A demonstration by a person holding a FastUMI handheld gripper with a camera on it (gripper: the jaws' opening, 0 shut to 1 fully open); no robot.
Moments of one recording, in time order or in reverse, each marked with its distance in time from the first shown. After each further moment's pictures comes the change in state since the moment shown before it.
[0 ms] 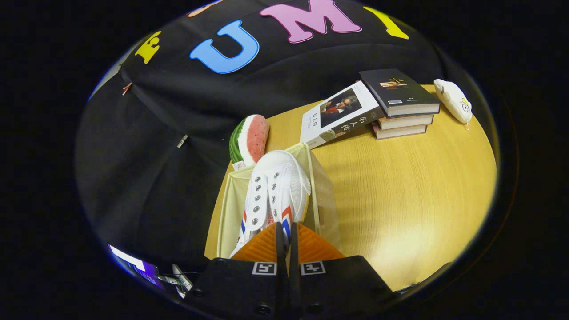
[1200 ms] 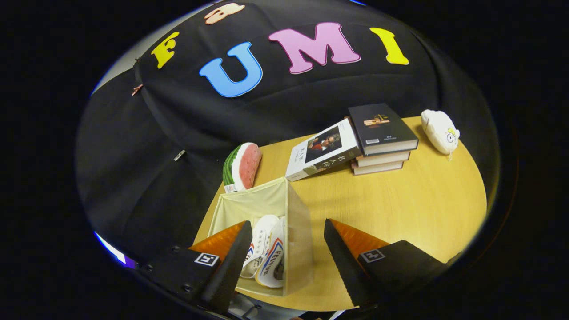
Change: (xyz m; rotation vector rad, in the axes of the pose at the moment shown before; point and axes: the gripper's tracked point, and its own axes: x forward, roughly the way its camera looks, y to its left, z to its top) arm -0.066 -0.037 0.057 -0.139 -0.247 -0.062
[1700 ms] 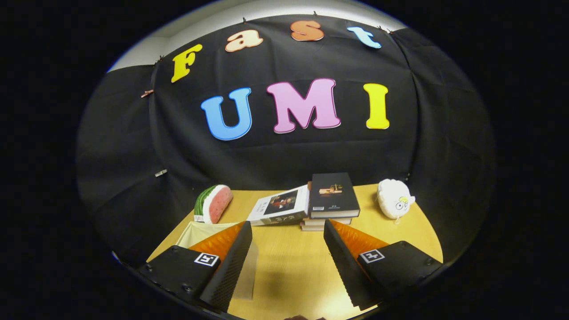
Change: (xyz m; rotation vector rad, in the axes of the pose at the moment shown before) arm -0.096 -0.080 0.105 -0.185 -0.353 -0.130
